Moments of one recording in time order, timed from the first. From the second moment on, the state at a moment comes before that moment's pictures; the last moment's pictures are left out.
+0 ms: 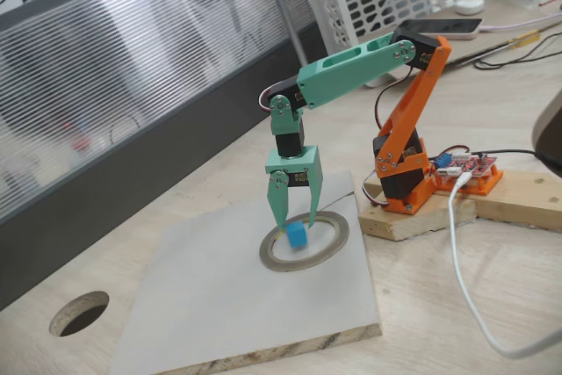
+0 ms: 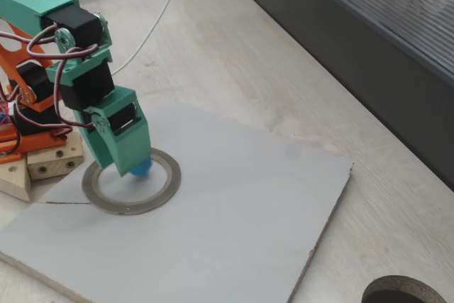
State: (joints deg) arm 1.7 124.5 133.9 70.6 100.7
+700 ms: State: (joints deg) arm 1.7 124.5 133.9 70.5 100.3
